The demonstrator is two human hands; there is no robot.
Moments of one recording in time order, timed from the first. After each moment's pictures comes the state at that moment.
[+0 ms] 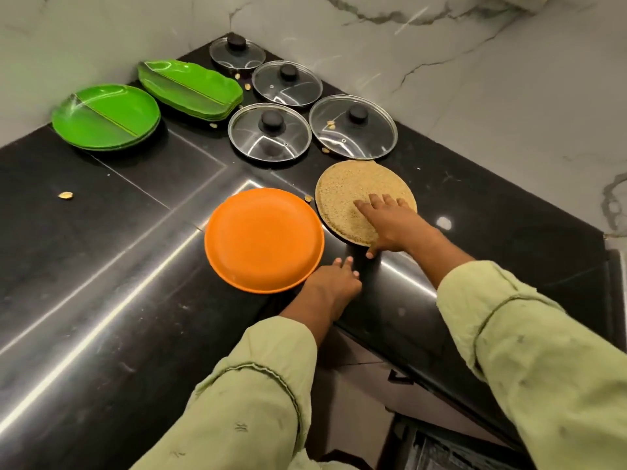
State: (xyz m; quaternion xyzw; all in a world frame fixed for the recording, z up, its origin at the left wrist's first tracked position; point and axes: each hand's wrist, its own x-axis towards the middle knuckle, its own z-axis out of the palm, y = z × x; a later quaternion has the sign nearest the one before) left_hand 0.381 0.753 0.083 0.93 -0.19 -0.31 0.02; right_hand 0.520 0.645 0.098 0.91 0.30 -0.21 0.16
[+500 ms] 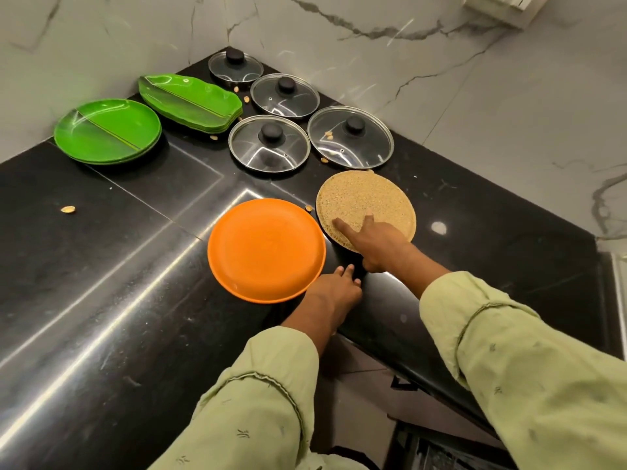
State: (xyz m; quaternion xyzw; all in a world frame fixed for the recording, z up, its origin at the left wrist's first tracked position) left_hand 0.379 0.758 0.075 0.93 -0.19 -0.31 0.02; right_hand 0.492 0.671 0.086 0.88 0.34 -0.17 0.27
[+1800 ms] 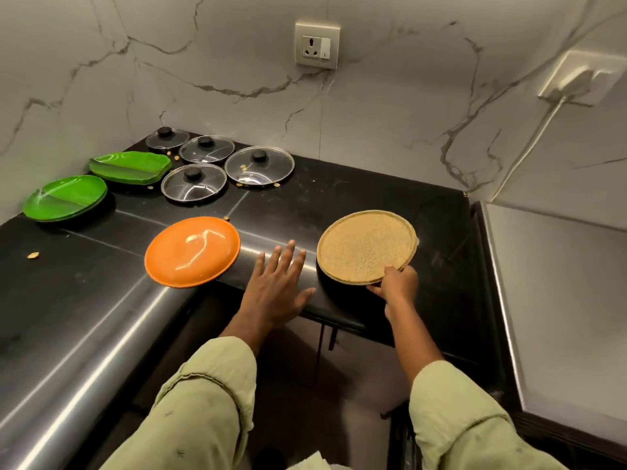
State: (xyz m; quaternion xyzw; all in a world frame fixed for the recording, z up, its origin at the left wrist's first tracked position) left_hand 0.273 0.653 0.108 0.99 -0.09 -0.02 0.04; right_hand 0.328 0.431 0.093 0.67 -0.31 0.03 -0.68
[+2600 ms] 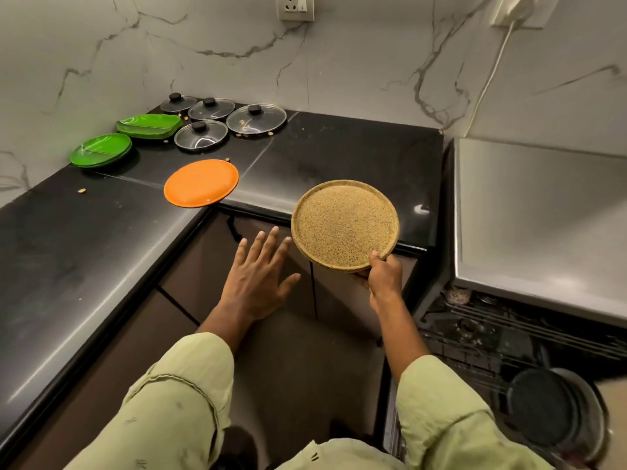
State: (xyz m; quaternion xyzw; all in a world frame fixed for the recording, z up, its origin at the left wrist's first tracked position) left_hand 0.054 0.590 0.103 1.00 -0.07 0.03 0.00; right_hand 0.125 0.365 0.042 0.62 -0.25 -0.02 -0.75
